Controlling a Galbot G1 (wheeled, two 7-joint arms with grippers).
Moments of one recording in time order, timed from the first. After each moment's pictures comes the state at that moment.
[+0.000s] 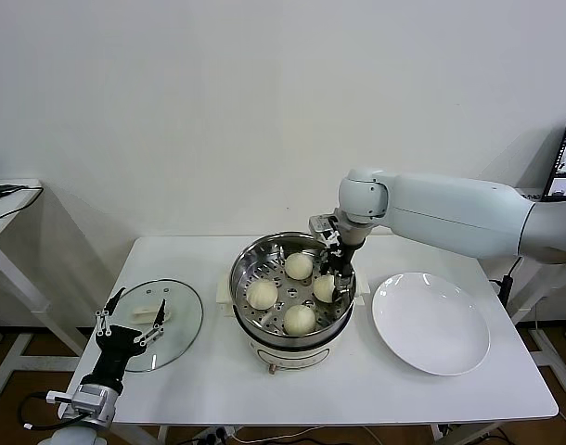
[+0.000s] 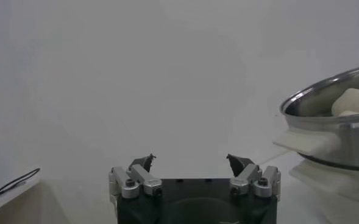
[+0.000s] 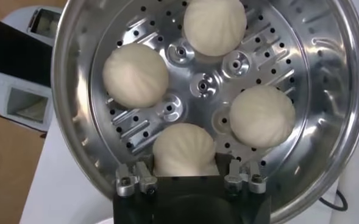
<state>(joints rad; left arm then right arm) 1.55 -1.39 -0.77 -2.03 0.12 -0.07 0.20 0.60 1.06 -1.43 1.30 0.46 -0.39 -1.12</state>
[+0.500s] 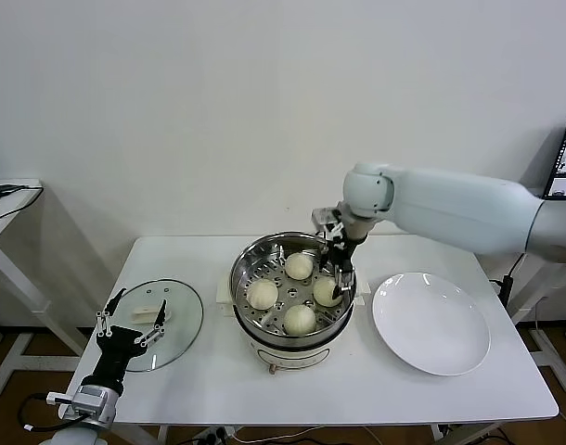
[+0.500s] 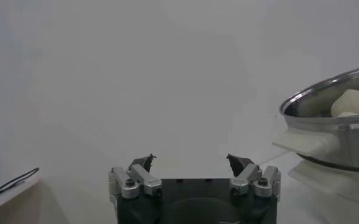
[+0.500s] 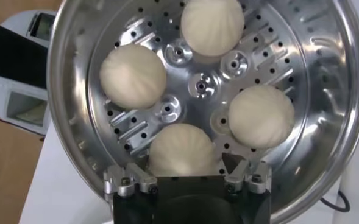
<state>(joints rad) 1.56 -1.40 -0.77 -2.04 0.12 -0.07 0.20 0.64 1.03 -1.41 1.31 0.51 -0.37 -1.14</state>
